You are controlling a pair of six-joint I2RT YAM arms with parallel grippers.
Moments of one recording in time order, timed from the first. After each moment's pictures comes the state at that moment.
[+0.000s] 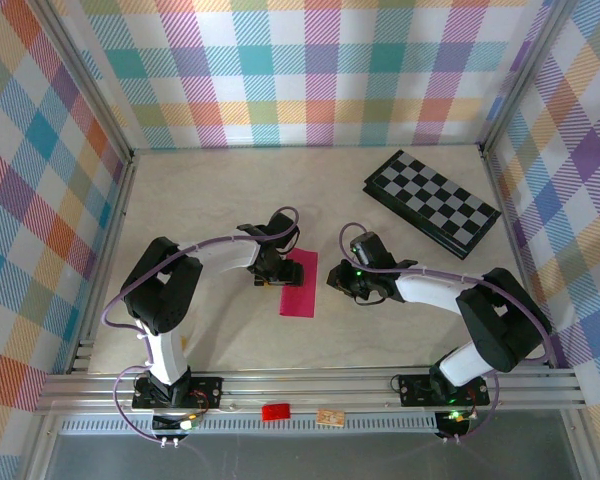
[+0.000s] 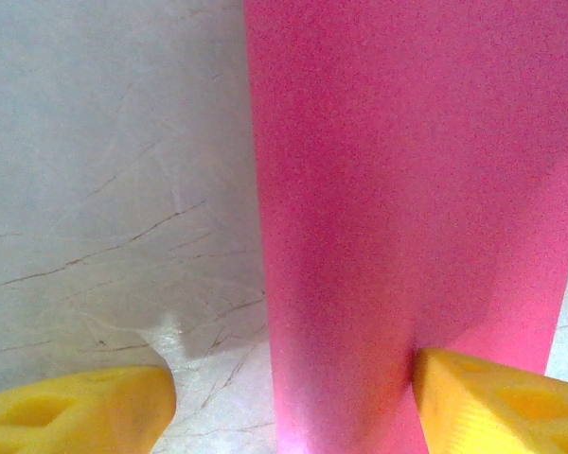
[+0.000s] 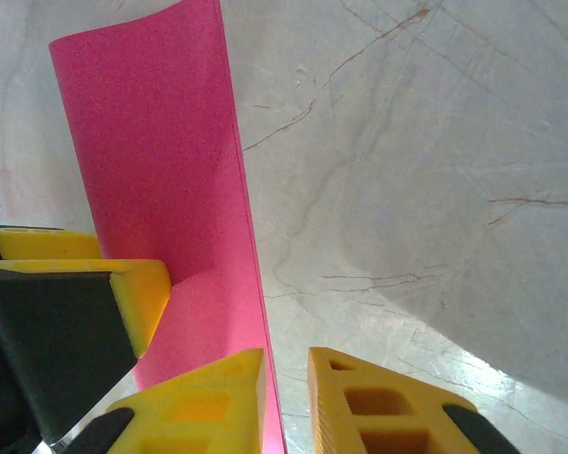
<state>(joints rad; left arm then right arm) -0.63 1.86 1.14 -0.64 0.11 -0.54 0.63 1.51 0.66 -0.06 -0.32 0.96</state>
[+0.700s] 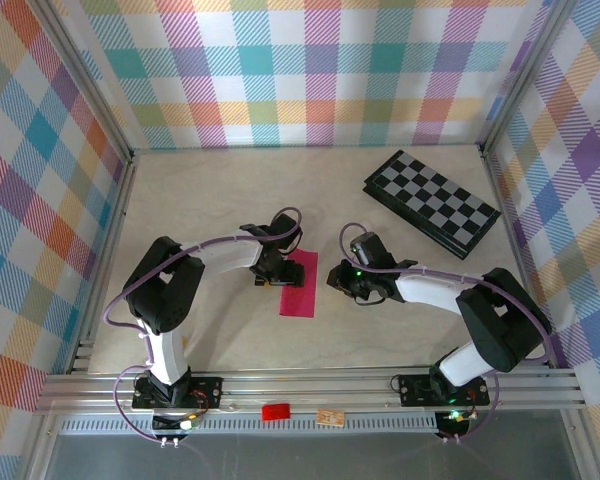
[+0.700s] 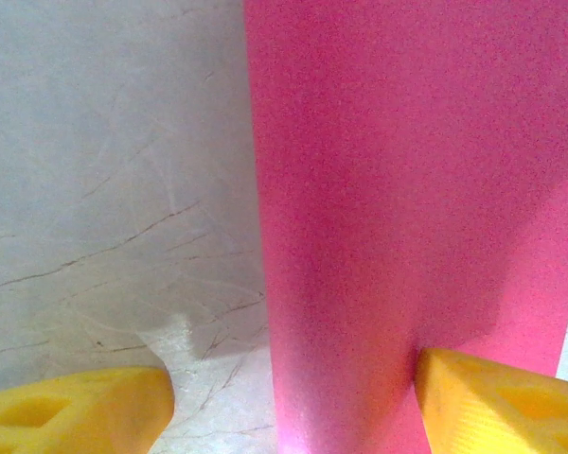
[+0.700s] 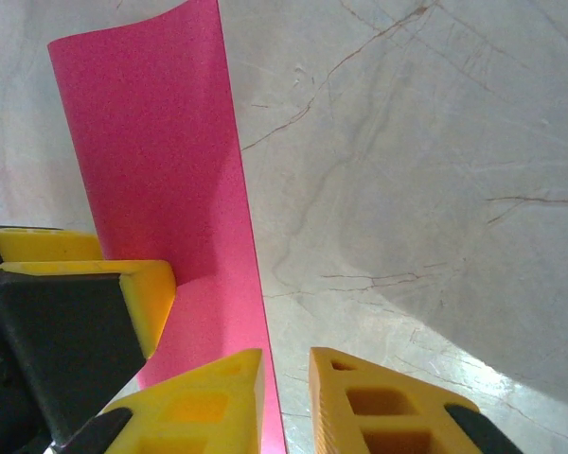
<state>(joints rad) -0.65 1.88 1.16 -0.66 0.09 -0.53 0.63 1.51 0.66 -0.06 -0.32 0.96</state>
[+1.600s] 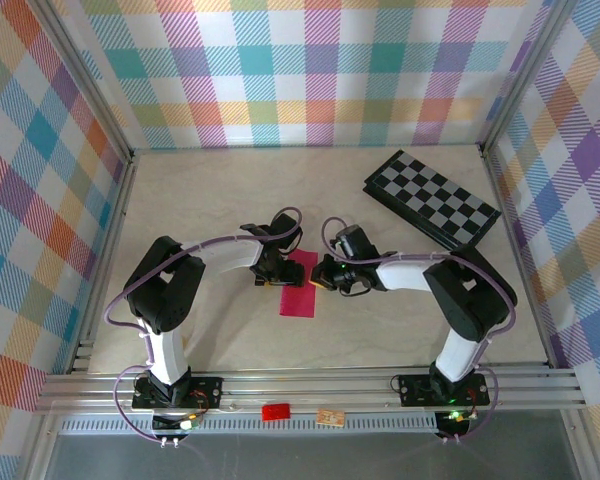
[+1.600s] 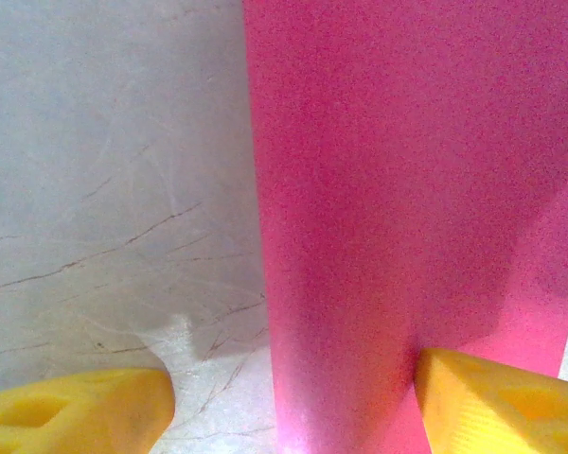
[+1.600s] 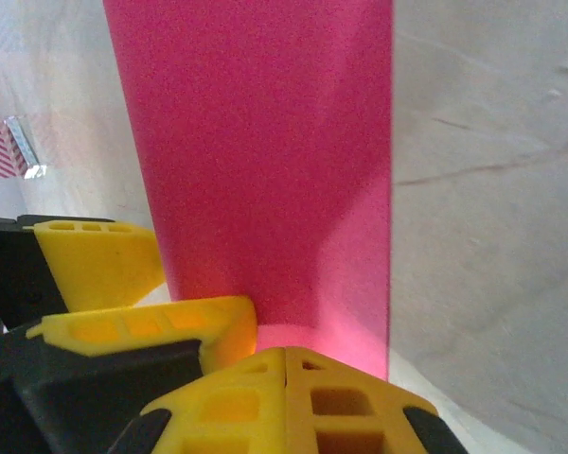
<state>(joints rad) -0.65 1.88 1.16 -0.66 0.09 -0.54 0.65 1.74 0.79 0.09 -0.49 0.96</state>
